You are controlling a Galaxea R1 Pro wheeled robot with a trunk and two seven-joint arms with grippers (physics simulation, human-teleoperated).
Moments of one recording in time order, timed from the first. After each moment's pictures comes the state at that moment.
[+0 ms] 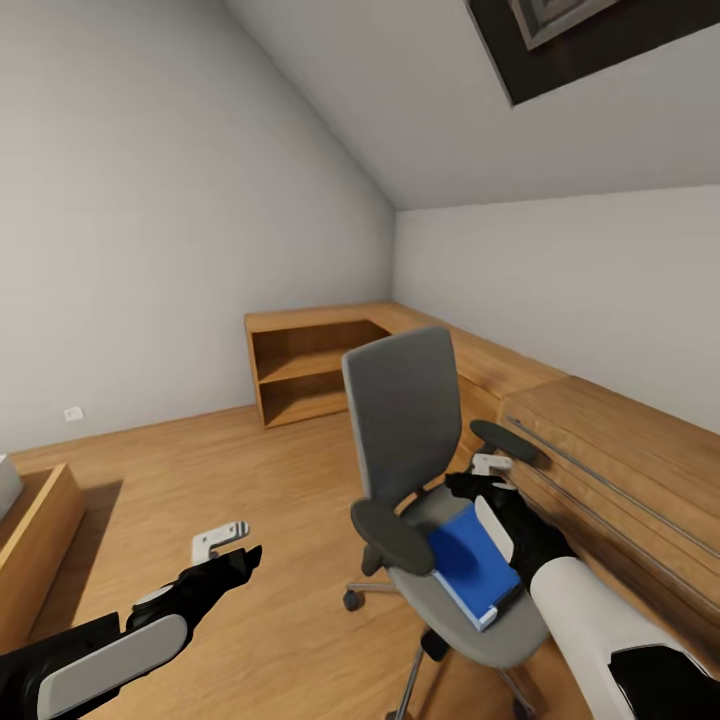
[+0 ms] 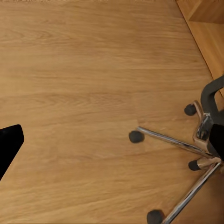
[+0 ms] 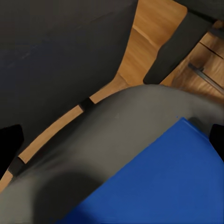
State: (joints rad) left arm -0.65 0.63 -1.22 -1.54 1.51 -0.10 0.87; right arm -0.83 -0.03 0.14 -0.57 -0.25 0.31 -0.17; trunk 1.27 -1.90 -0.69
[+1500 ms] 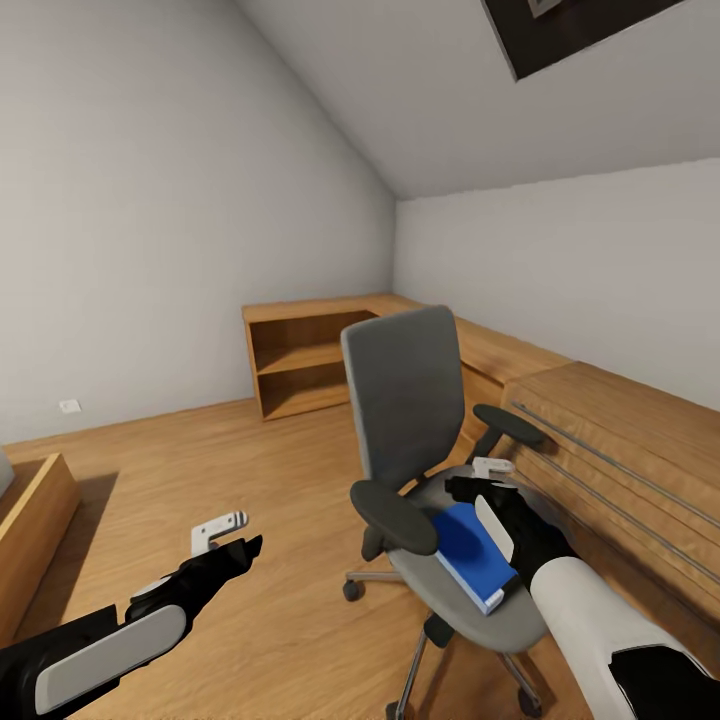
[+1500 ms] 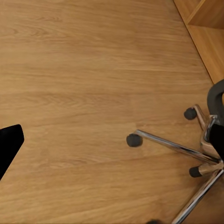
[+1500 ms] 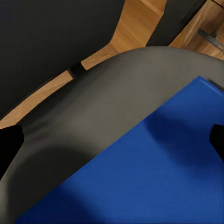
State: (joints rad) left arm -0.65 0.63 -1.18 -1.57 1.51 -0.10 0.88; right arm -0.83 -0.03 0.14 -0.58 -0.25 0.37 -0.18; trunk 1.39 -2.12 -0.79
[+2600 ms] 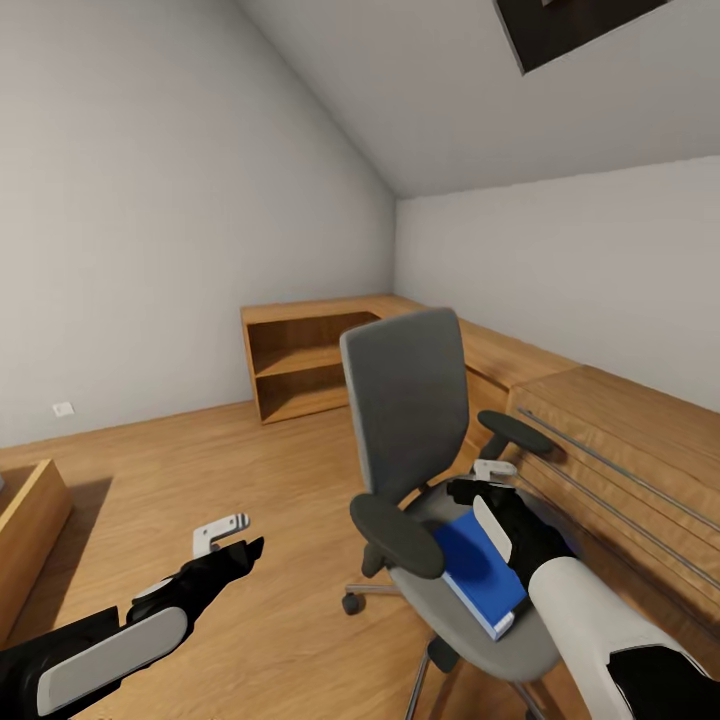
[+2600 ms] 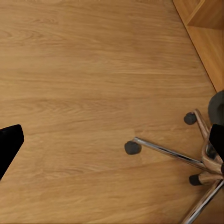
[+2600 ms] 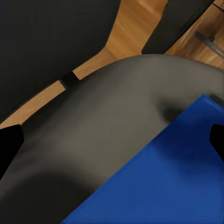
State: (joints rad) left arm -0.65 0.63 -1.19 -1.56 1.51 -0.10 0.87; right arm -0.83 -0.02 0.14 -0.57 -0.26 0.39 -0.23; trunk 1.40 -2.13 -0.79
